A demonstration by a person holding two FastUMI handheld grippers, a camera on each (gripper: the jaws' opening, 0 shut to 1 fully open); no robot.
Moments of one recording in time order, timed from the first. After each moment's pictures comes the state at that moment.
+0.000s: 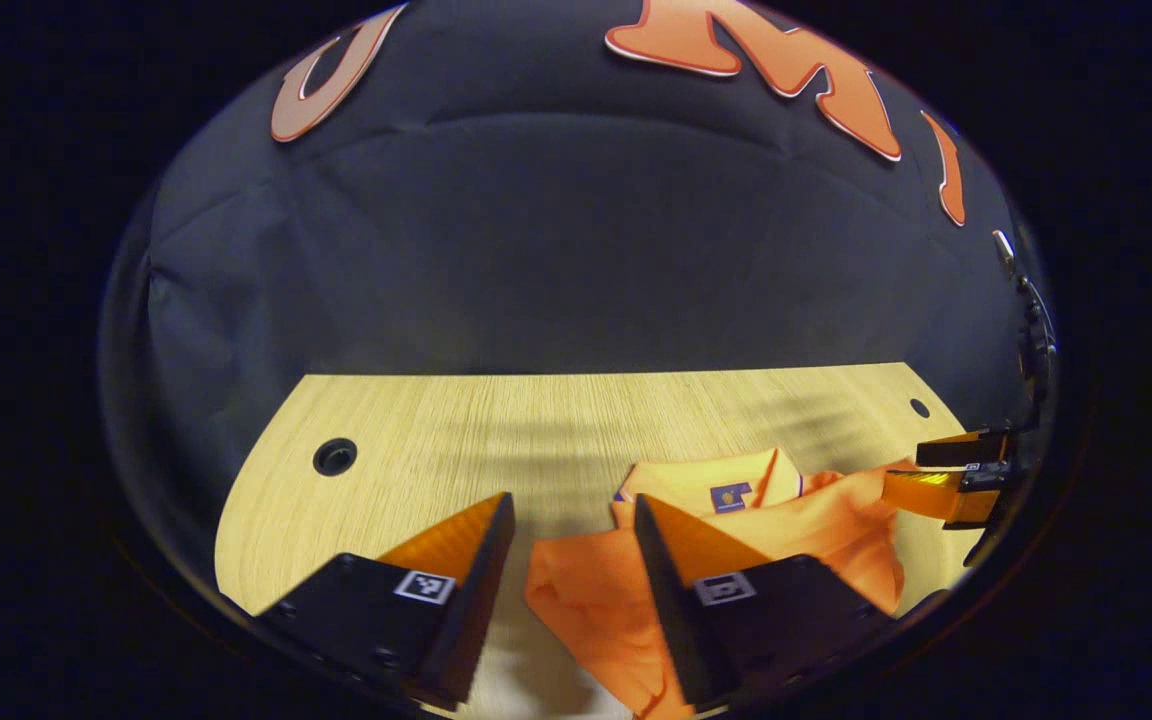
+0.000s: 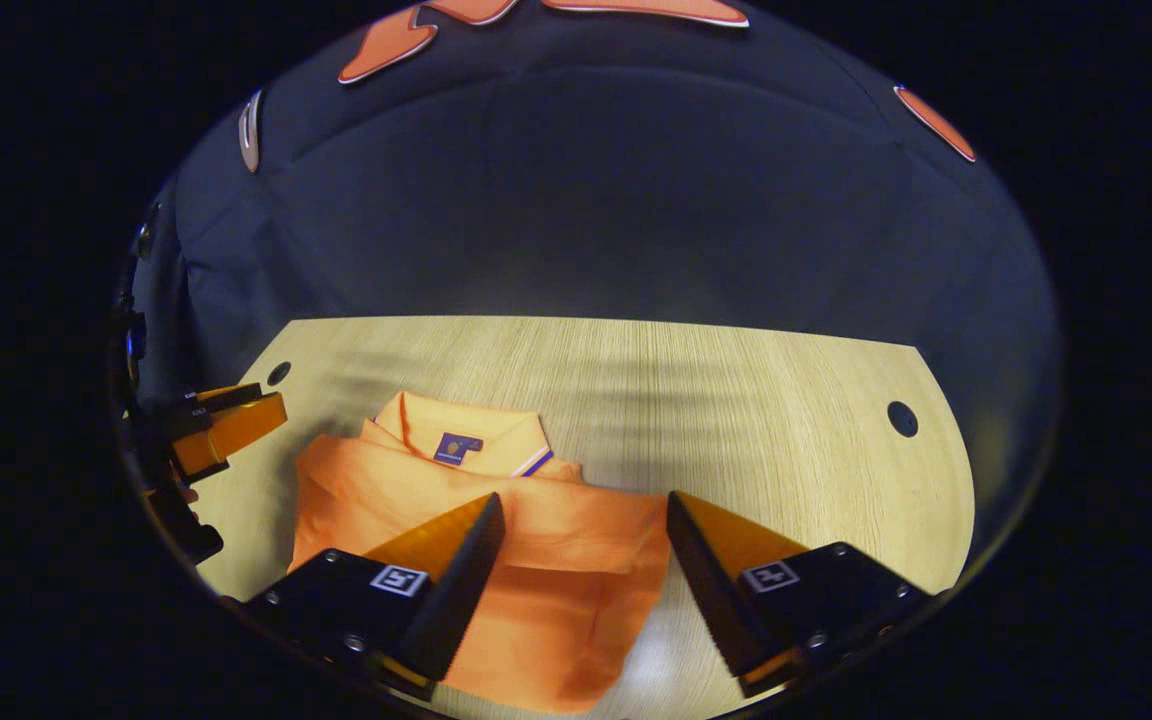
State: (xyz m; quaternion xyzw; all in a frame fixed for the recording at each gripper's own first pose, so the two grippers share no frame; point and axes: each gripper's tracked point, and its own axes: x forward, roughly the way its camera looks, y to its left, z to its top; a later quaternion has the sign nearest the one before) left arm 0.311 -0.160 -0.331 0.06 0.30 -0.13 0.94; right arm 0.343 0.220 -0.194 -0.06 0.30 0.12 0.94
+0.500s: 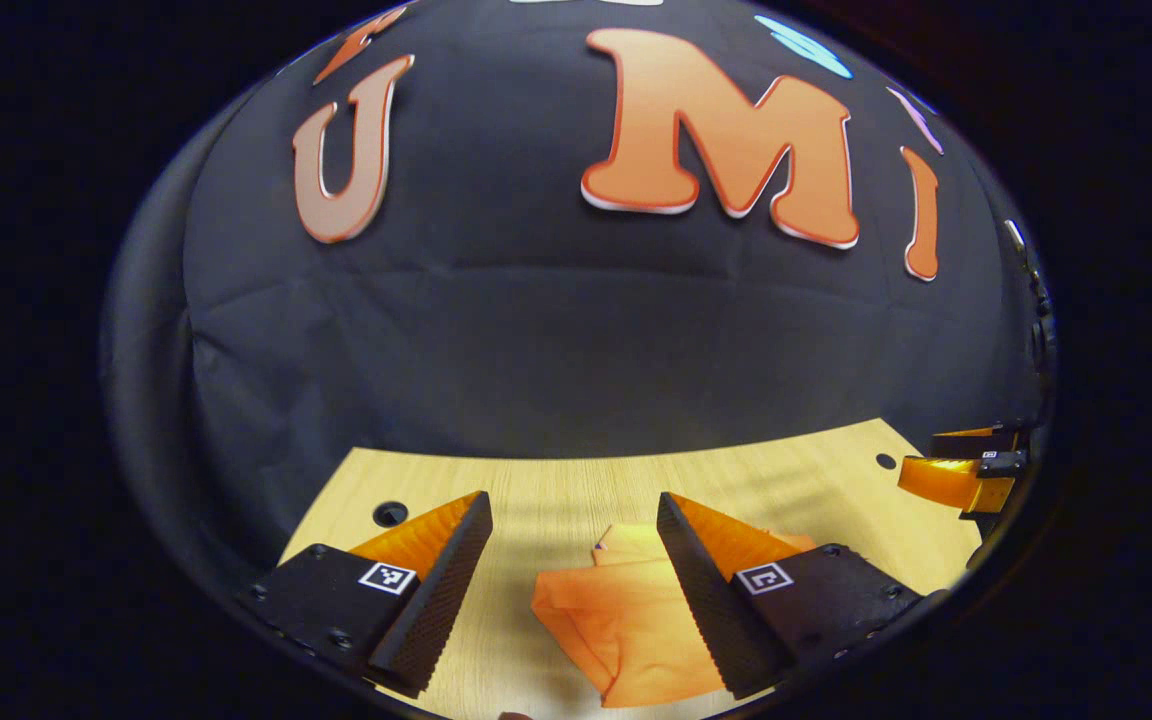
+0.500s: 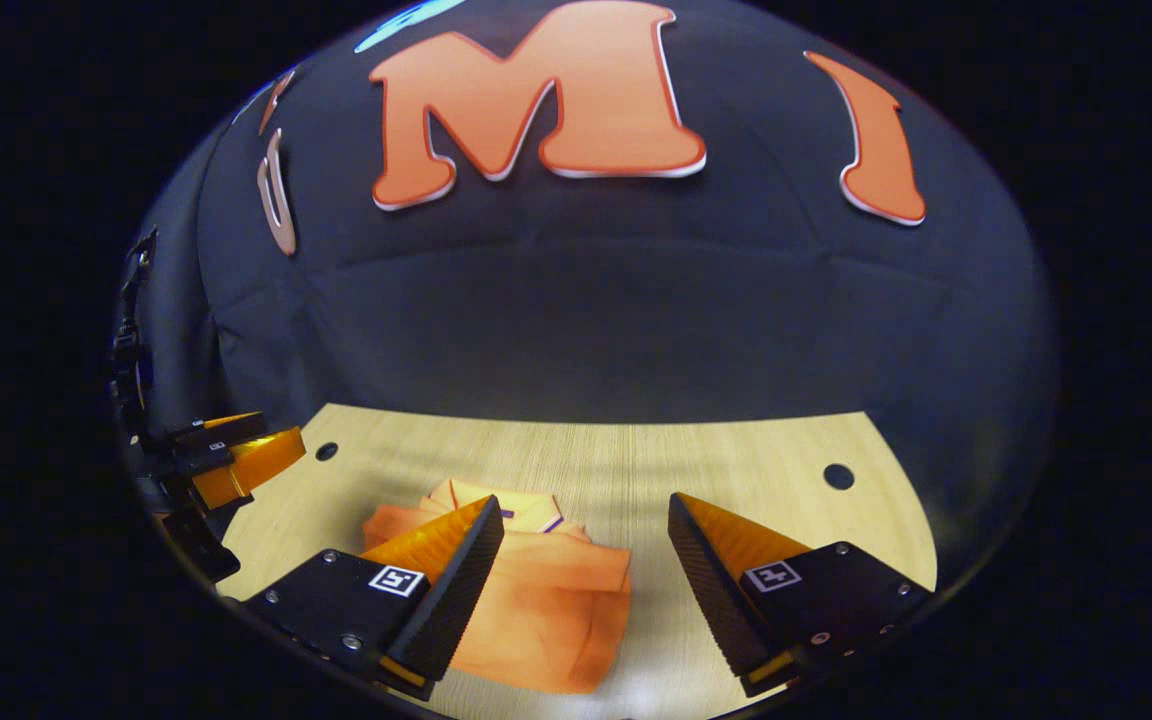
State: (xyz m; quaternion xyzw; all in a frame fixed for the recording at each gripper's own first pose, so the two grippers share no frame) left arm 0.254 -0.169 -0.181 0.07 0.19 -0.12 0.97; right arm 0.278 0.196 -0.046 -0.02 0.16 0.12 0.98
